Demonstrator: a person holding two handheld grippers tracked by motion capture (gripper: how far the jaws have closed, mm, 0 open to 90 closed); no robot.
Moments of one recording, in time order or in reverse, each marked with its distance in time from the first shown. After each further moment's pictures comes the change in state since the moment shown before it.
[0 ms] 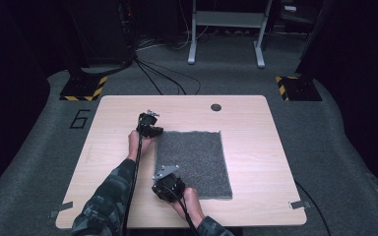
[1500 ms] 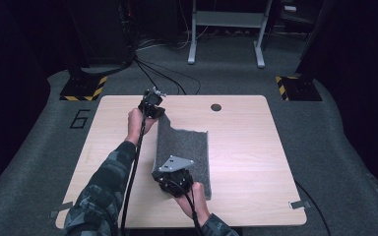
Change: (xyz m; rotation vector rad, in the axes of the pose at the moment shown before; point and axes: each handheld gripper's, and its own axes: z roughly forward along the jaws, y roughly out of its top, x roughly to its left) left arm -0.026 0.081 -0.052 -0.007 0.109 0.140; right arm 0.009 0.027 -0.072 -0.248 -0.042 -0.013
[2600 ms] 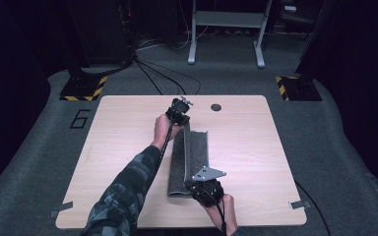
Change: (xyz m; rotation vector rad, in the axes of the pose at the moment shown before) left arm -0.072 0.021 0.054 0.028 -0.075 0.056; right arm -0.037 -0.065 -0.046 0.099 -0.116 0.097
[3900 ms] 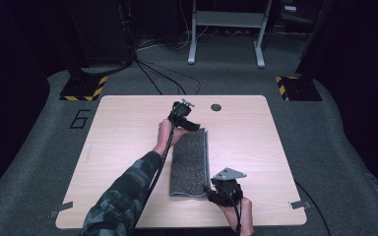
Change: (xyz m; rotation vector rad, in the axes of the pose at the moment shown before) left arm -0.008 -0.011 -0.014 -0.040 -0.079 -0.089; right arm -0.039 -0.028 -0.021 0.062 -0.133 0.111
